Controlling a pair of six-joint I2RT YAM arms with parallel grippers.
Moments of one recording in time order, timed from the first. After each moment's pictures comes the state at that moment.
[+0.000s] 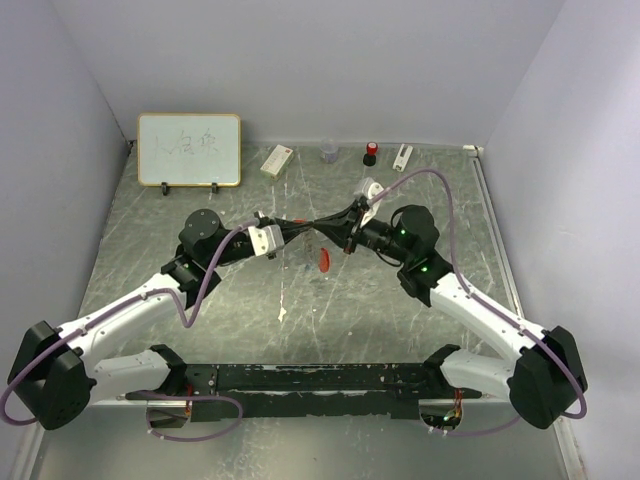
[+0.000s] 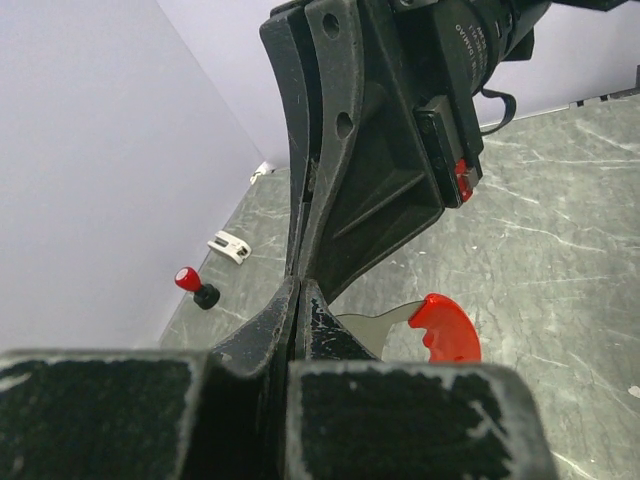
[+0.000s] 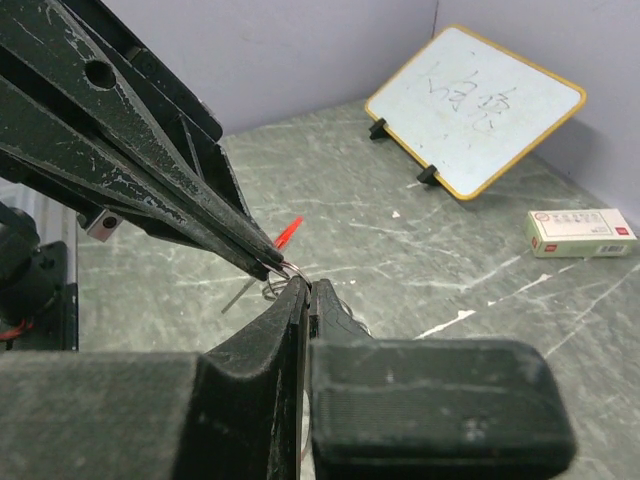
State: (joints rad) left arm -0.69 1.11 0.72 0.54 0.61 0.40; right arm 0.59 1.12 0.70 0.53 -0.55 0.09
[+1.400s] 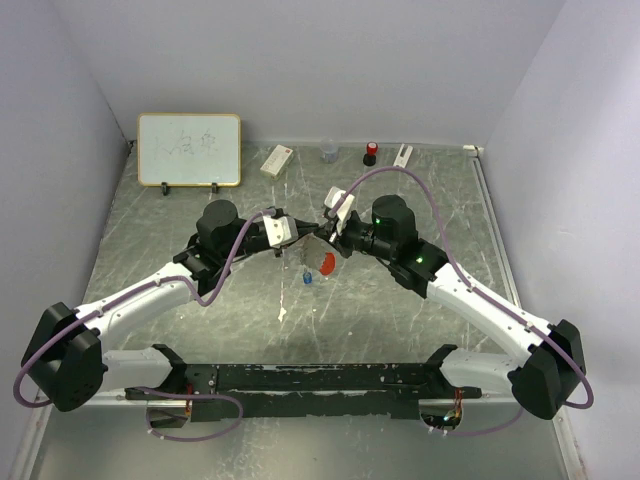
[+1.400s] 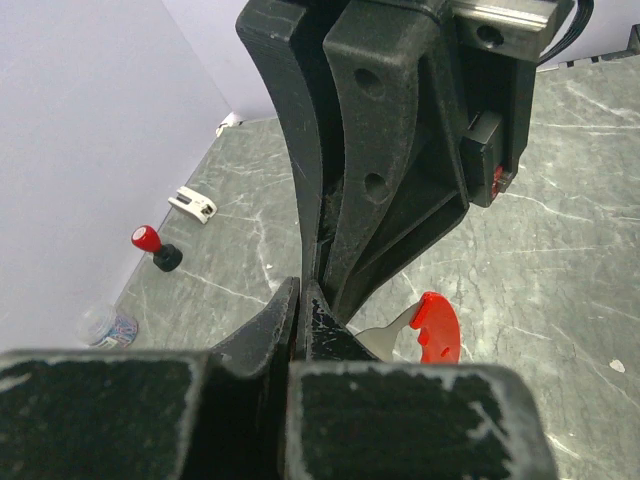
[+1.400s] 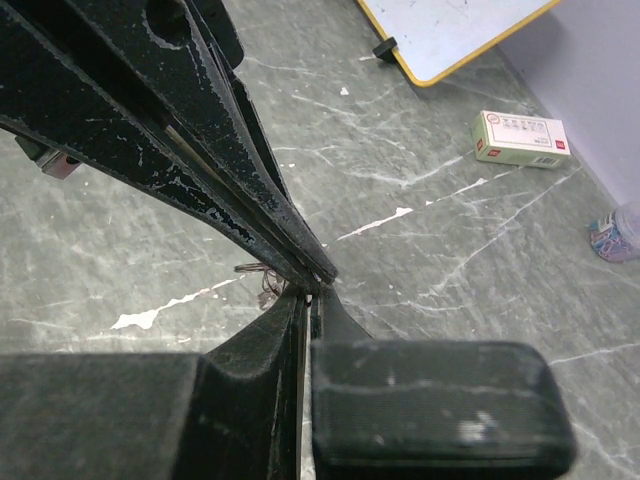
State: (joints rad) left arm -0.69 1.23 0.78 0.46 0.60 0.41; right arm 0.71 1.15 0.91 -0.03 -0.35 -0.31
